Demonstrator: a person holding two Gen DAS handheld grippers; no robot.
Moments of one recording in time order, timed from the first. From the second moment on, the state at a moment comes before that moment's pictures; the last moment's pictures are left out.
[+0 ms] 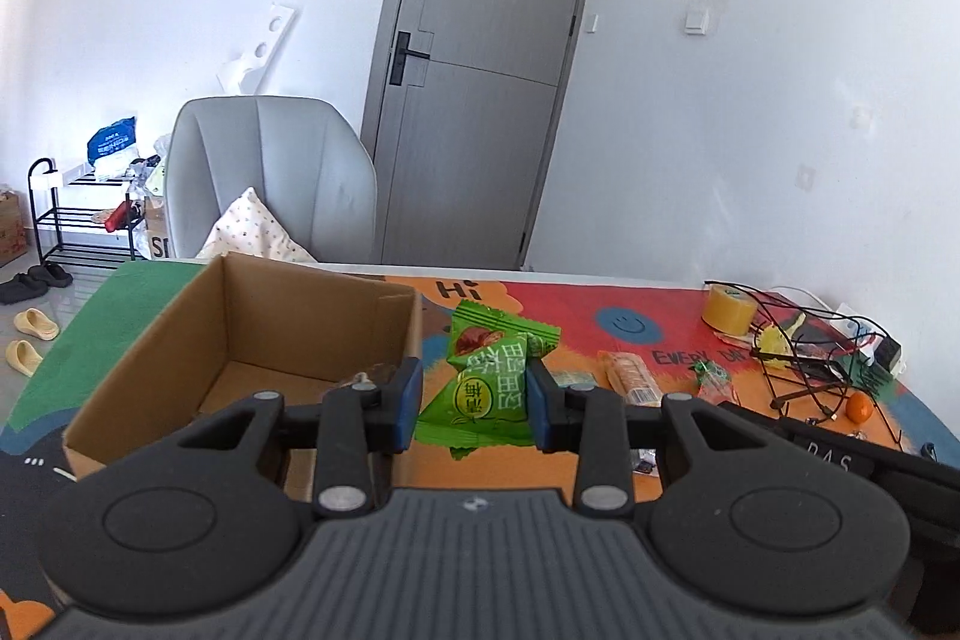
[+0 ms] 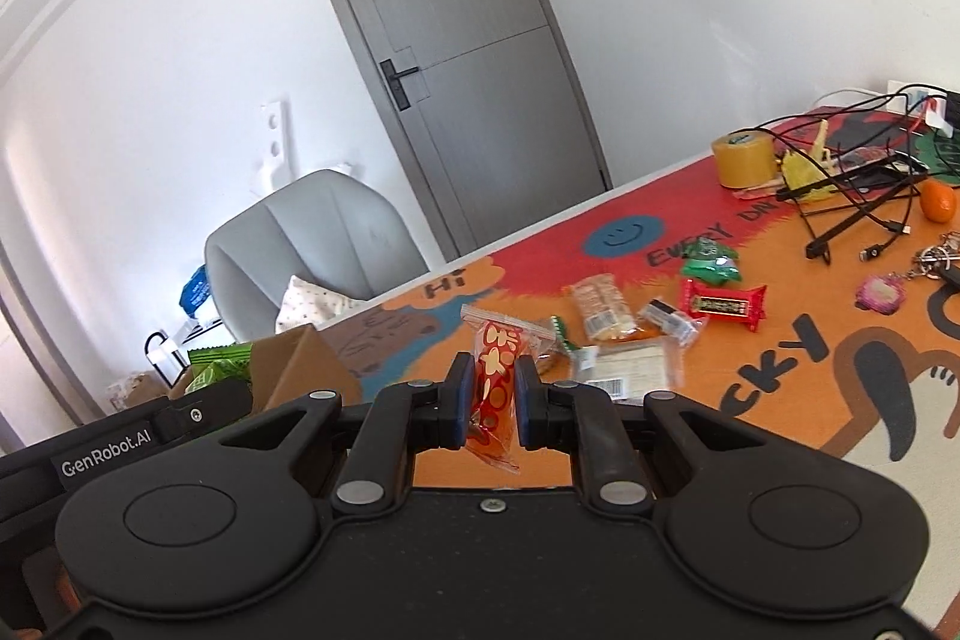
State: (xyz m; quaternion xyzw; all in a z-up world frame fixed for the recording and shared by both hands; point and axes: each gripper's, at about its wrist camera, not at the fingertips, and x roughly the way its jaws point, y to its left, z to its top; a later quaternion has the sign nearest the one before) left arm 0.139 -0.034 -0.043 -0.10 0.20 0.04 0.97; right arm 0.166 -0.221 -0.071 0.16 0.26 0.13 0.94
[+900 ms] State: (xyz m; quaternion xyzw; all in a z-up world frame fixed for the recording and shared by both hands) left arm 0.125 0.068 -0.039 -0.14 0.21 0.11 0.96; right arm 0.178 -0.107 -0.046 0.12 0.26 0.24 0.93
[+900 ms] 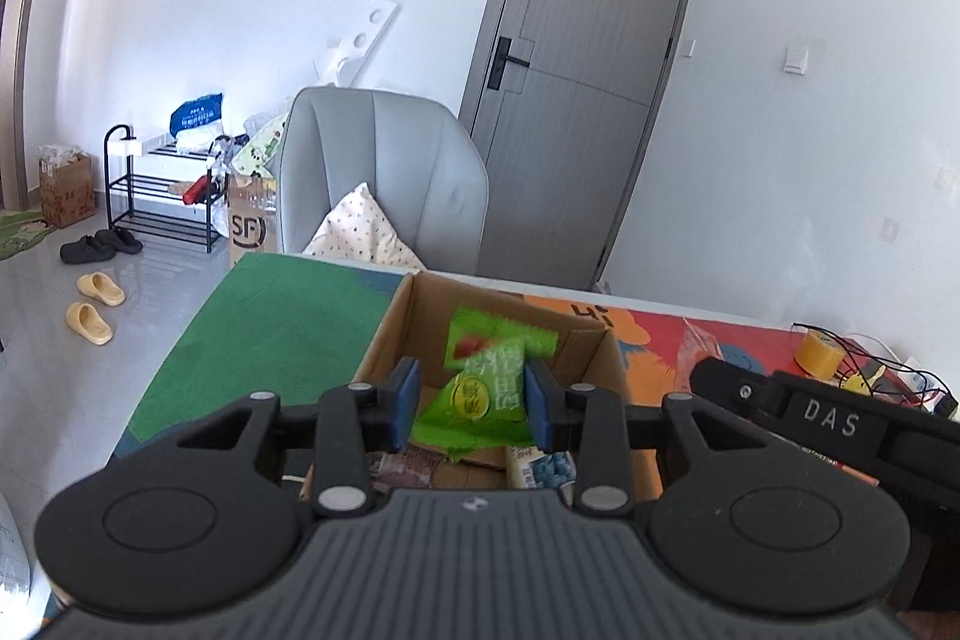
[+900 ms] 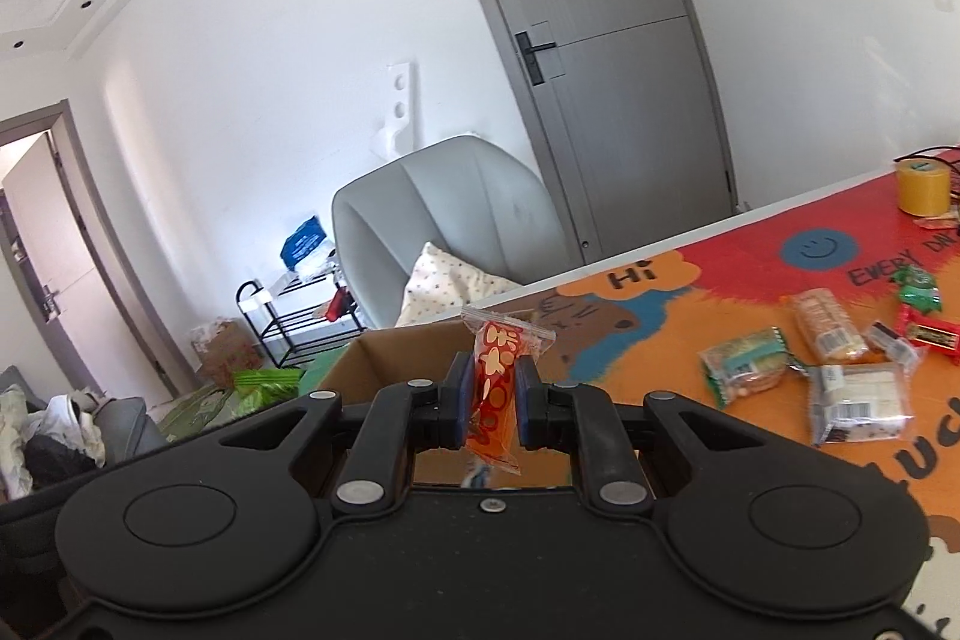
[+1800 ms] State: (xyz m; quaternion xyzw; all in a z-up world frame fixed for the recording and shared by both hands) left arm 0.116 0.086 -0.037 -0.16 0.21 0.17 0.95; right arm 0.182 -0.102 -0.049 0.13 0.29 0.25 0.91
